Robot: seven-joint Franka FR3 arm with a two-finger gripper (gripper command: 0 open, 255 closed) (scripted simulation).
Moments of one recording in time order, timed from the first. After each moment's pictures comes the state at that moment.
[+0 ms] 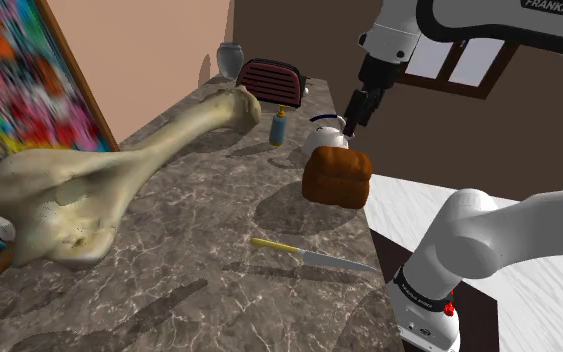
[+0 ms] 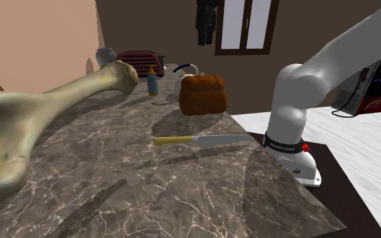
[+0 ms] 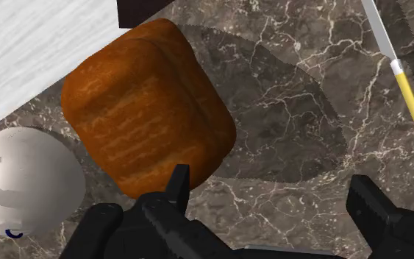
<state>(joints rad) 0.00 -0.83 0.03 -2.36 0.00 1.58 0.02</state>
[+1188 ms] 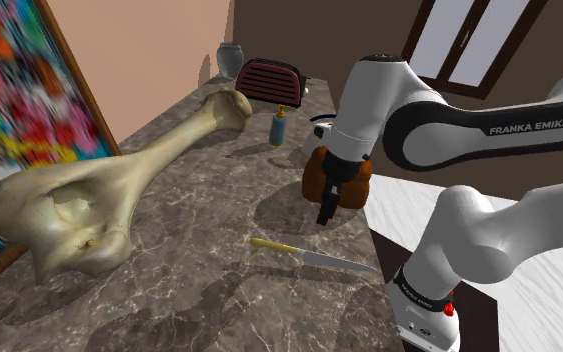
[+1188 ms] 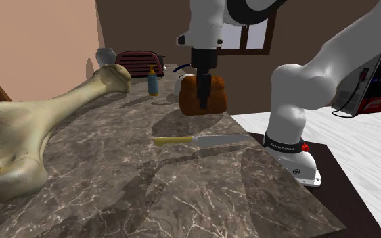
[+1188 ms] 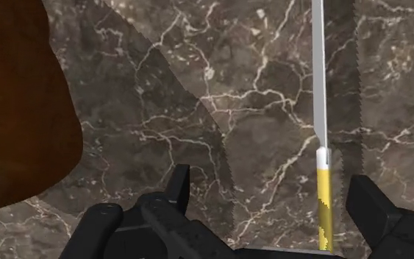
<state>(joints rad) 0.23 -0.83 0.19 -2.77 0.14 1.97 -0.08</state>
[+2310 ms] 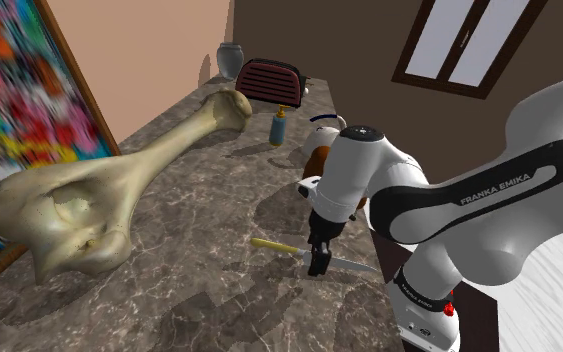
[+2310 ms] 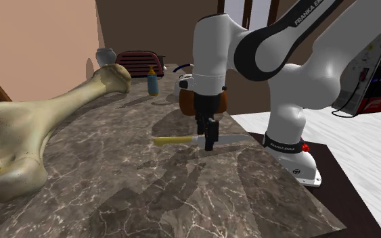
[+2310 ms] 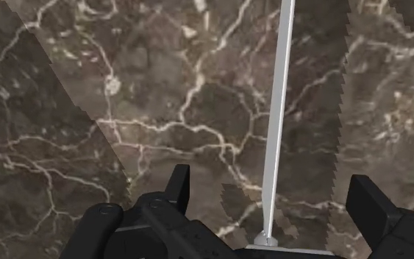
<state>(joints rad) 0.37 -0.65 0.30 -2.96 0.25 2.33 -0.12</state>
